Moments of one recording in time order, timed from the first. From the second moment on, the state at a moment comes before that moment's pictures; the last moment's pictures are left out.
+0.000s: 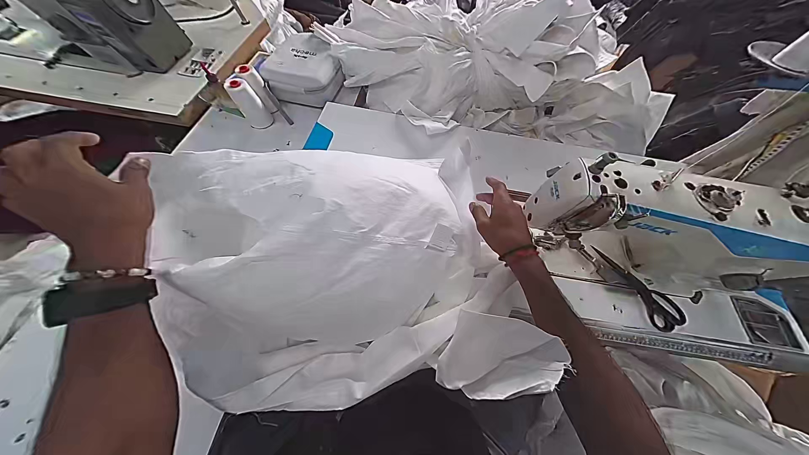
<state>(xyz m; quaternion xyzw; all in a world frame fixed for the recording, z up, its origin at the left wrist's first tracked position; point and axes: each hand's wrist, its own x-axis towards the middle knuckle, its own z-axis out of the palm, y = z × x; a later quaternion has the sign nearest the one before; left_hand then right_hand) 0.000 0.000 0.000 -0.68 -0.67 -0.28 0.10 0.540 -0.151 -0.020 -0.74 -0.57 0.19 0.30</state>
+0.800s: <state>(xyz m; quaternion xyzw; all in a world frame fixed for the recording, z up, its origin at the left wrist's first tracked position) 0.352 -0.128 -0.101 -0.93 -0.23 -0.09 -0.28 0.757 -0.398 -0.074 -0.90 -0.31 0.17 0.26</state>
